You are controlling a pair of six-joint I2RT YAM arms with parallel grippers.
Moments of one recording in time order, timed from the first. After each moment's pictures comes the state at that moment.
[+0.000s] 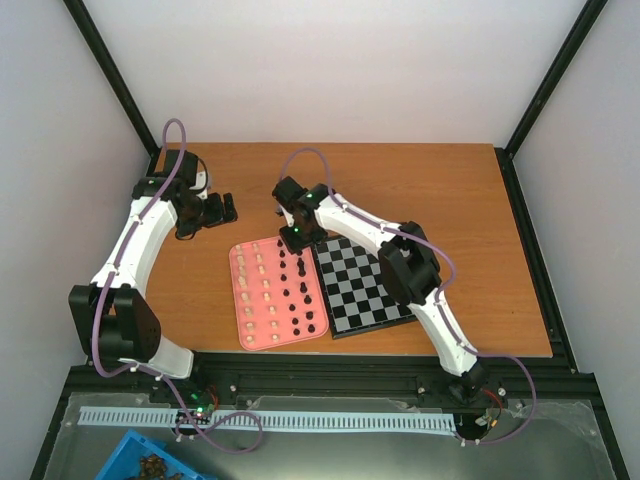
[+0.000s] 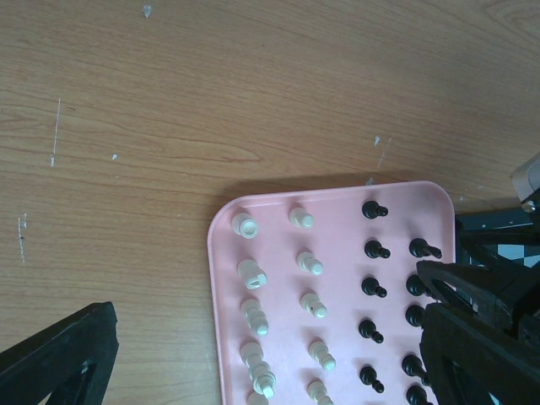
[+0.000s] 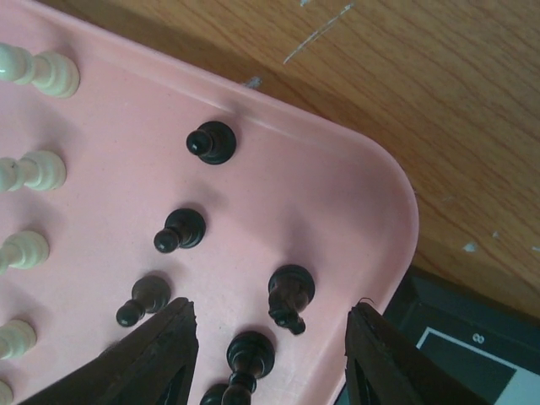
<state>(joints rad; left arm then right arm) -0.05 1.49 1.37 -1.01 0.15 -0.32 0.80 2.35 2.08 -1.00 -0.08 0.22</state>
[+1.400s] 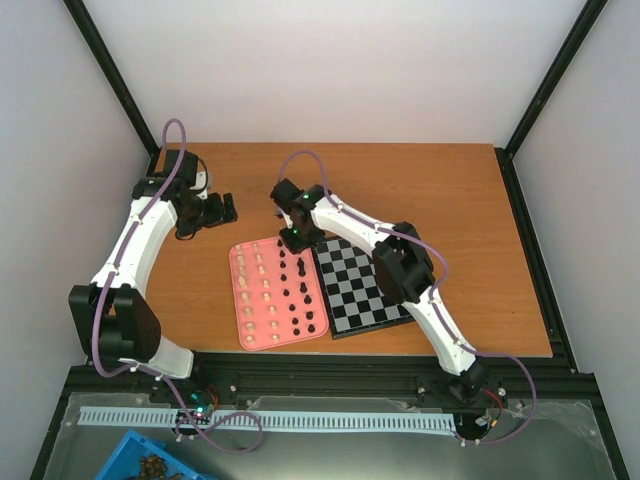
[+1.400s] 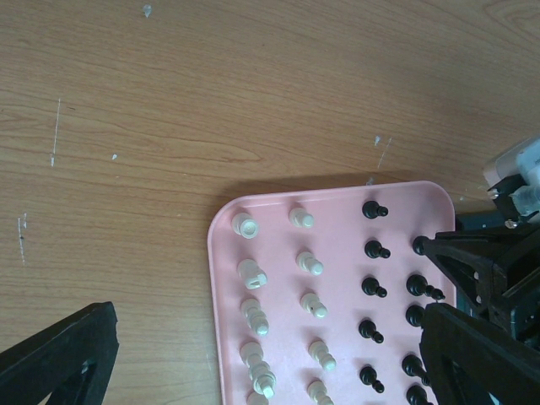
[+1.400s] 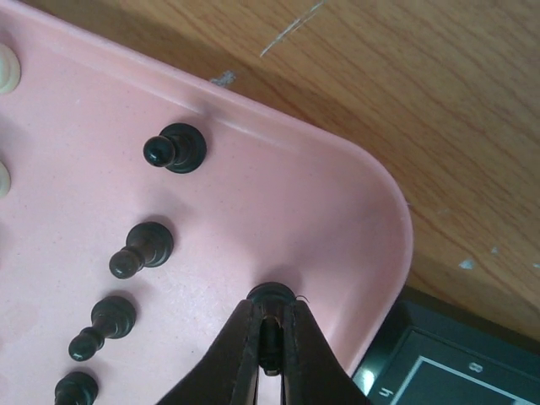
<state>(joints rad) -0.05 1.49 1.37 -1.01 0.15 -0.32 0.80 2.42 2.15 -1.04 -0.05 0.20</state>
